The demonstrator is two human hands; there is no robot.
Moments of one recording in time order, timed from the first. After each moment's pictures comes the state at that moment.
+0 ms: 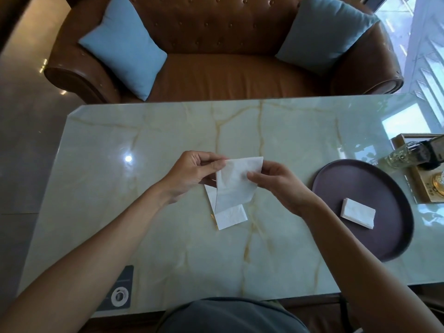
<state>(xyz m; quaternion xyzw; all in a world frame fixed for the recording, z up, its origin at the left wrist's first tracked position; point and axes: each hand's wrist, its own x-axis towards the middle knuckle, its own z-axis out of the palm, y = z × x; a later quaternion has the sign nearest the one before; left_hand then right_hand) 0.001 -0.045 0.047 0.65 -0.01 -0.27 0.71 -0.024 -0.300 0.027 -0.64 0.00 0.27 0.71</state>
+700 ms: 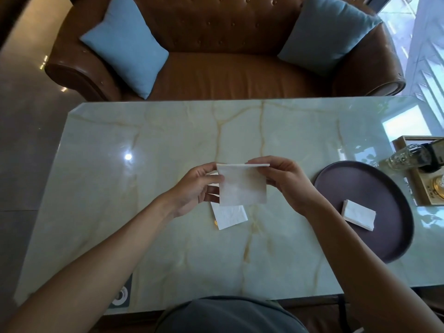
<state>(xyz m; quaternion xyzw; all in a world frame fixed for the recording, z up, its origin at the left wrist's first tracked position) -0.017 -0.050 0.021 0.54 0.05 -0.37 0.75 -0.022 -0.303 0.037 -0.65 0.03 0.20 0.73</state>
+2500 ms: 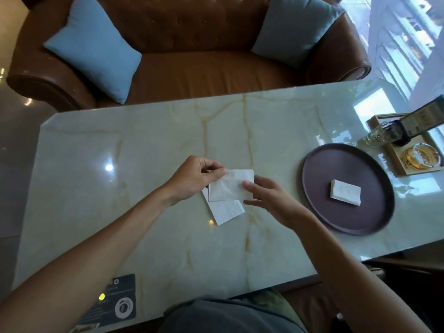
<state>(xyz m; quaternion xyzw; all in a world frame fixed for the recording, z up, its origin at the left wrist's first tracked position) -0.003 -0.047 0.028 0.77 -0.10 -0.28 0.57 -0.079 -0.283 0.001 -0.64 0.14 0.27 0.71</state>
